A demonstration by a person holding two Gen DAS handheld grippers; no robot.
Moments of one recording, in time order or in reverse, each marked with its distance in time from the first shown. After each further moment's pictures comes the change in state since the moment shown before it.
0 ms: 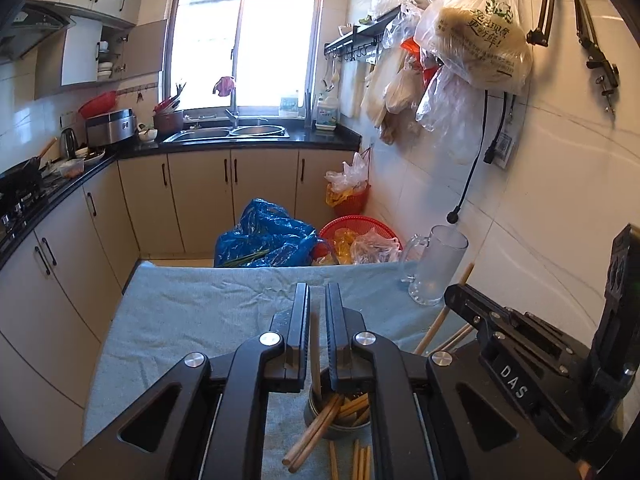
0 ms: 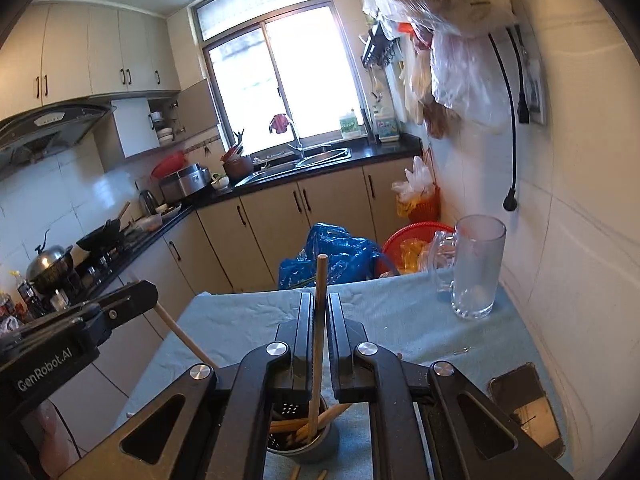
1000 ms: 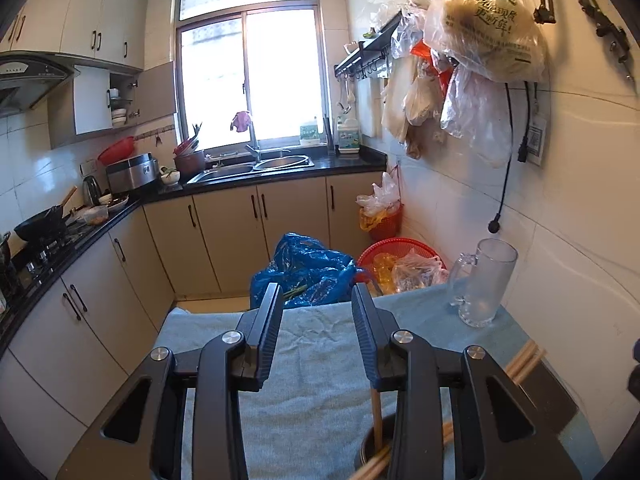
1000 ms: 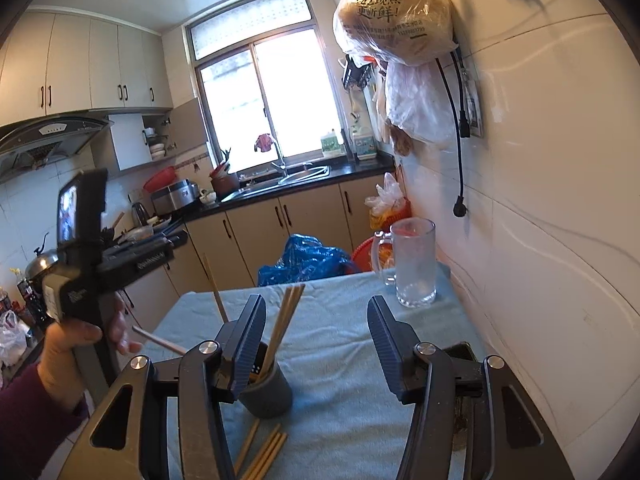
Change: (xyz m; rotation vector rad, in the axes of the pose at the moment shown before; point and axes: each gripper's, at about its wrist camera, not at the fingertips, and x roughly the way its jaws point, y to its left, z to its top) left arm 0.029 0.006 0.014 0.108 -0.101 0.131; right arm -0.104 -0.046 -0.034 -0.010 -0.070 -0.054
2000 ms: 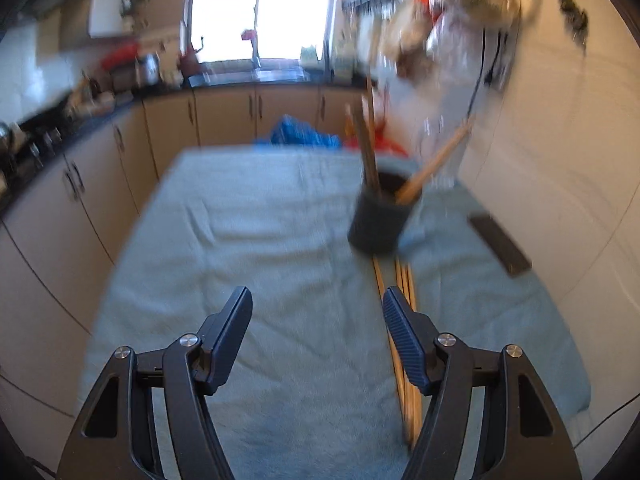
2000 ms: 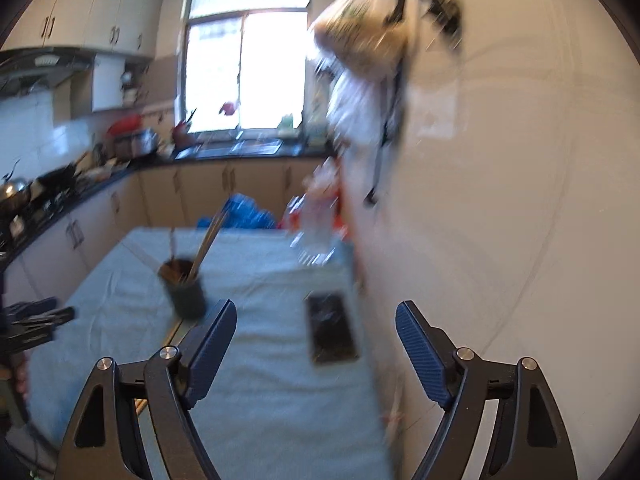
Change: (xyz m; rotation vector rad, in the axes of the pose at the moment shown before) left arm -0.142 0.041 -0.205 -0.132 0.303 -0.124; right arm -0.136 -0.035 -0.029 -0.185 0.135 -0.212
